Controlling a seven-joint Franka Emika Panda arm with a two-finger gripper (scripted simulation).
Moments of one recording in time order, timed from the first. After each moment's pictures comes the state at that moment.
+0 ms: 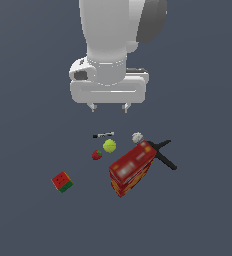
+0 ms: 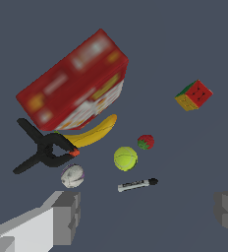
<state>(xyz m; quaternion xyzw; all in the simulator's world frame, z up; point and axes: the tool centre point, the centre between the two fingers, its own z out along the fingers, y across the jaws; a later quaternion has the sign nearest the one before) 0.001 -0.020 0.321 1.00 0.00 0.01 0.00</state>
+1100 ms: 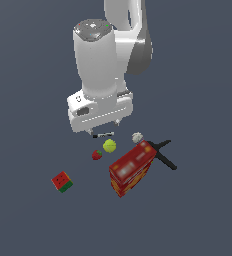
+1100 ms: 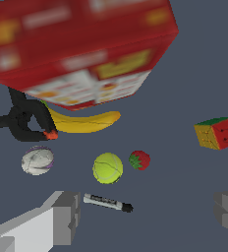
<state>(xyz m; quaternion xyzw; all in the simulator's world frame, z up) 0.017 -0.043 0.248 0.98 0.21 0.01 0.00</state>
